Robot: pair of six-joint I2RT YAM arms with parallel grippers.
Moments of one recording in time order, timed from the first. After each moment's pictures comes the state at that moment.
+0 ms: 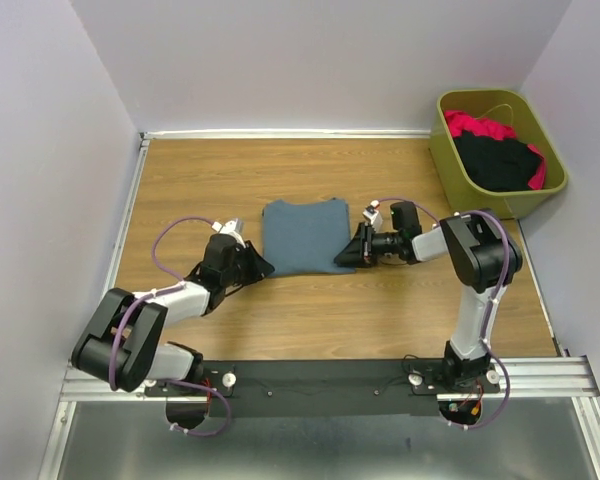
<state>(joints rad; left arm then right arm) -0.38 1.34 0.36 0.37 0.21 -0.70 0.28 2.00 0.79 0.44 -1.01 0.73</state>
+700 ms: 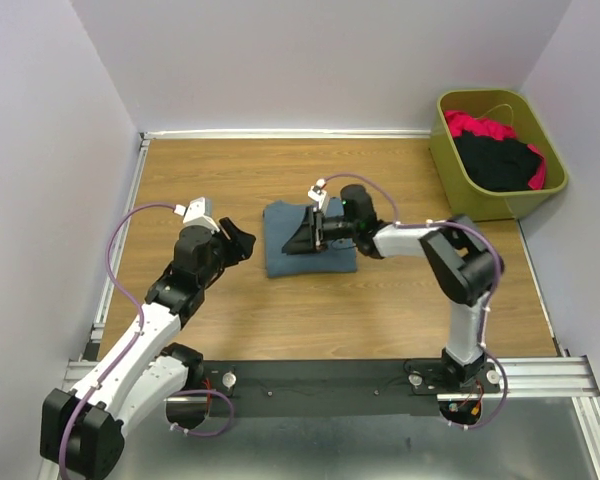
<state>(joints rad) -0.38 0.82 0.52 -0.07 -0.05 -0.65 0.58 1.92 1.03 0.53 -0.93 0.90</state>
